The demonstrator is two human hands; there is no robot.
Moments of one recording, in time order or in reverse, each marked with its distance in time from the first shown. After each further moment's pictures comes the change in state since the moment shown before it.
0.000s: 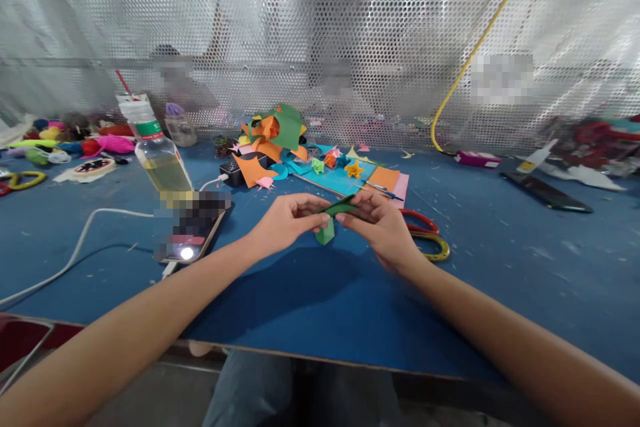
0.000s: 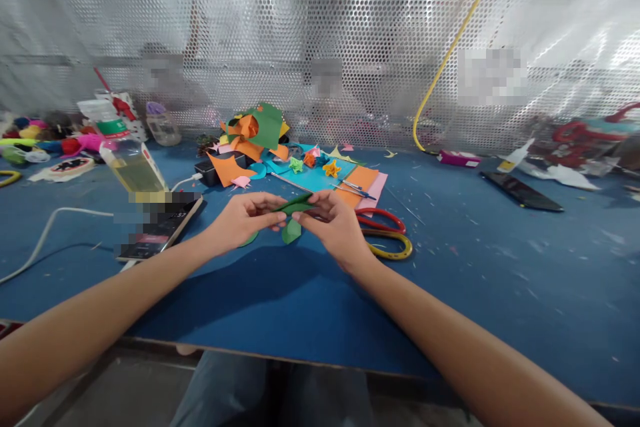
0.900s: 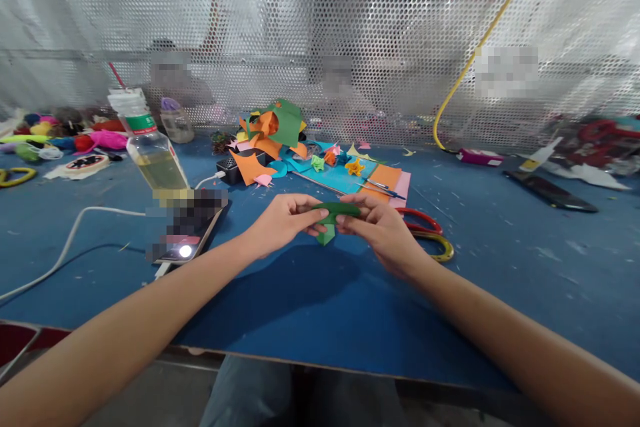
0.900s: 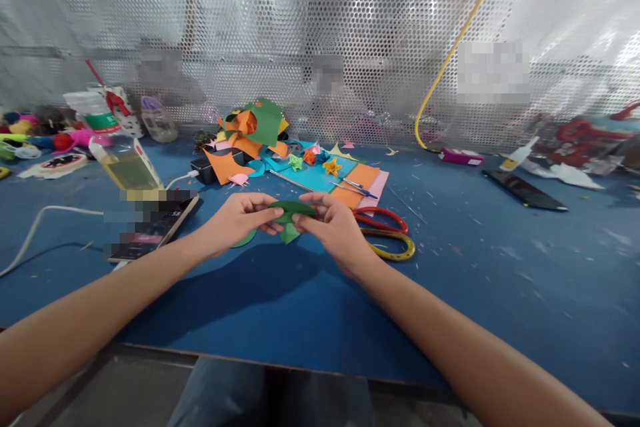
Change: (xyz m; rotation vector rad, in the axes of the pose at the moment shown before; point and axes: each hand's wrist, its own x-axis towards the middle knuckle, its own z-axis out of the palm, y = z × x) left_hand 0.001 -0.004 -0.002 -0.049 -0.039 -0.084; right_hand 0.002 0.002 -0.001 0.004 -0.049 0.173
